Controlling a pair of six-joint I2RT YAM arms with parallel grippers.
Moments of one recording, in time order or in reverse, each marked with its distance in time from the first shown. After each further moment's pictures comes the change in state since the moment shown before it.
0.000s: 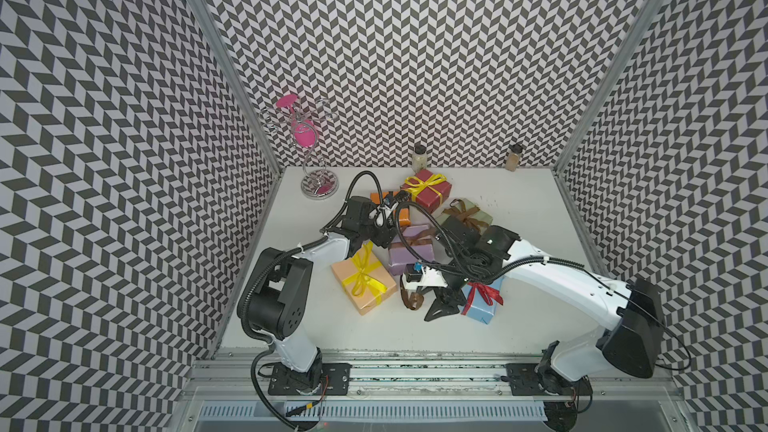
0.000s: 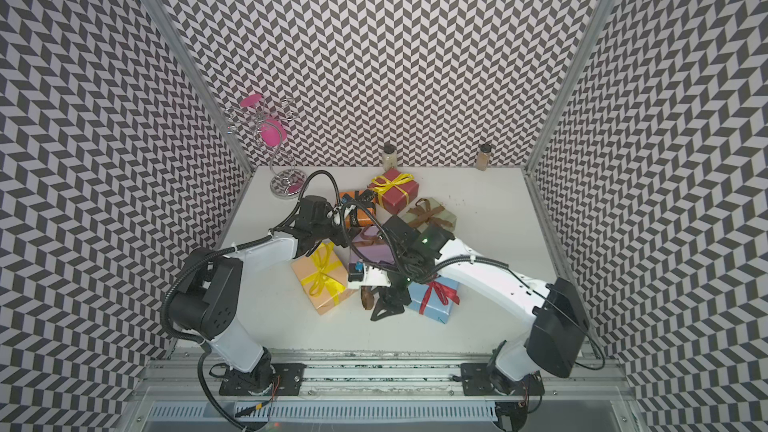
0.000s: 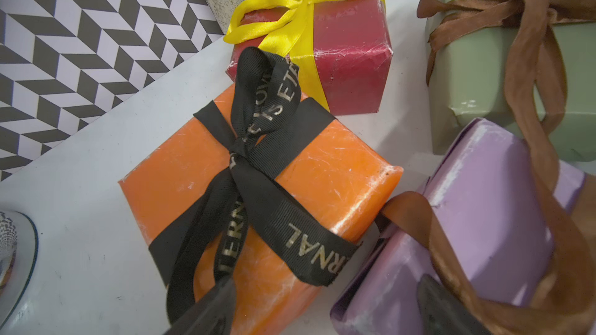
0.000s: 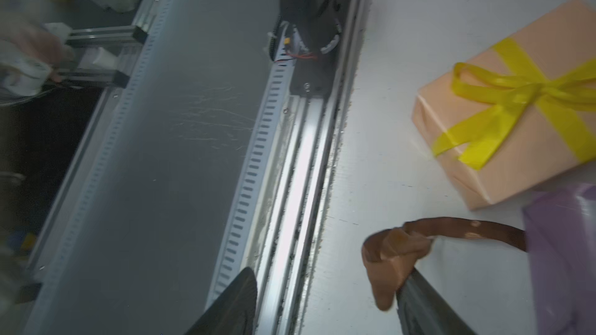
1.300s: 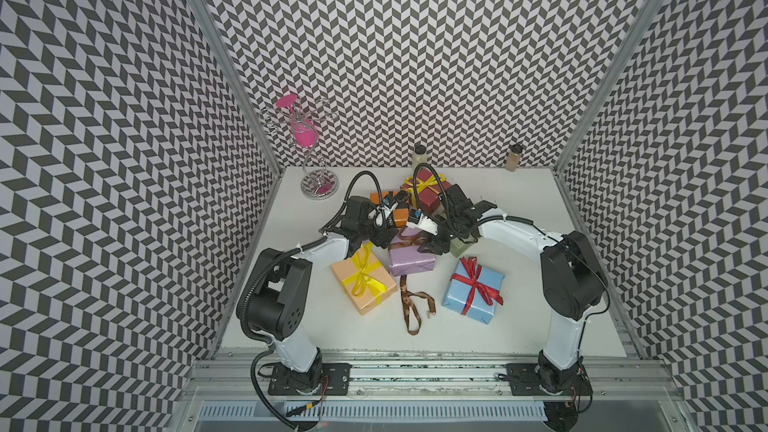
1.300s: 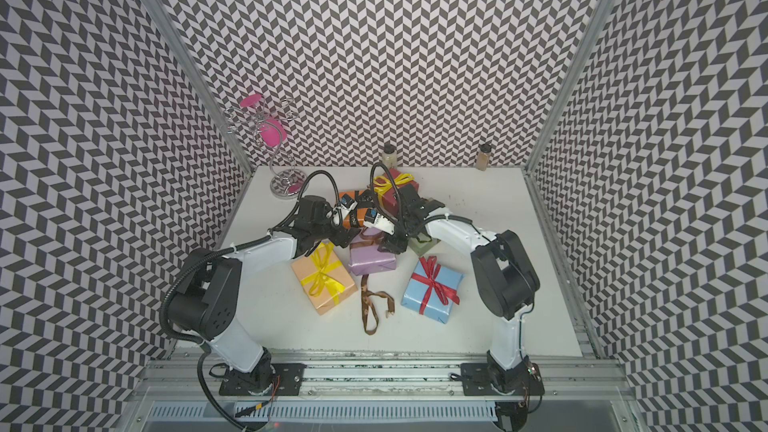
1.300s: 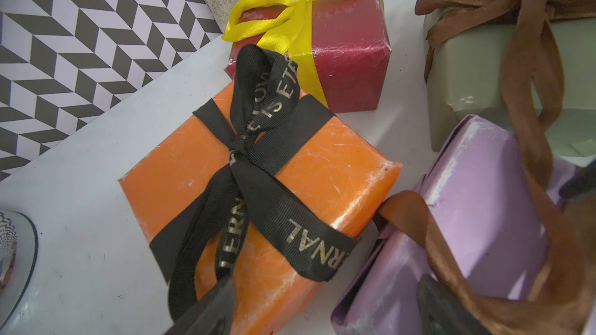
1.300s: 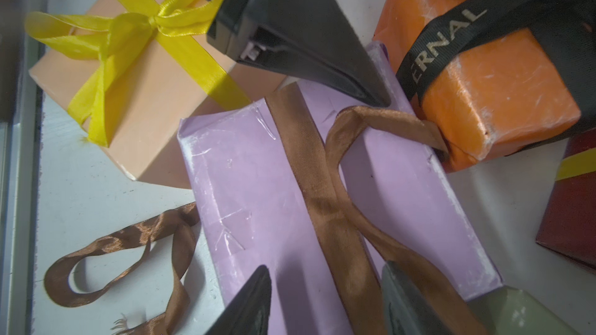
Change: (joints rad) left arm 0.006 -0.005 0.000 -0.010 0.012 0.011; right arm -0.296 0.420 0.140 0.333 0.171 0.013
